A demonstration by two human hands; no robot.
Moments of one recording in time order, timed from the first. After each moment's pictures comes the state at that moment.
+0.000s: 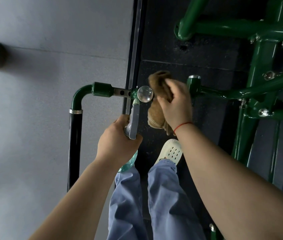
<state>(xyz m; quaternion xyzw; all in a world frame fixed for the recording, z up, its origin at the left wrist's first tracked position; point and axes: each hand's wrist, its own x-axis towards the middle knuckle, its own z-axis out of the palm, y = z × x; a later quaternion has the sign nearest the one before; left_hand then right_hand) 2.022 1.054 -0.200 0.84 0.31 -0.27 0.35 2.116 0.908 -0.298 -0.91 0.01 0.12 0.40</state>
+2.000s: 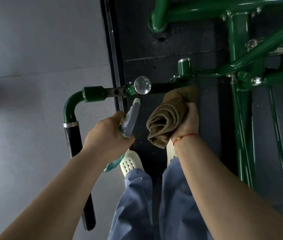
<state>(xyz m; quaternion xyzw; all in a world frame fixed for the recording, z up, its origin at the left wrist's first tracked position) 2.038 1.111 -0.212 0.87 0.12 -0.40 0.27 2.045 0.919 -0.314 -0.35 0.54 0.11 0.76</state>
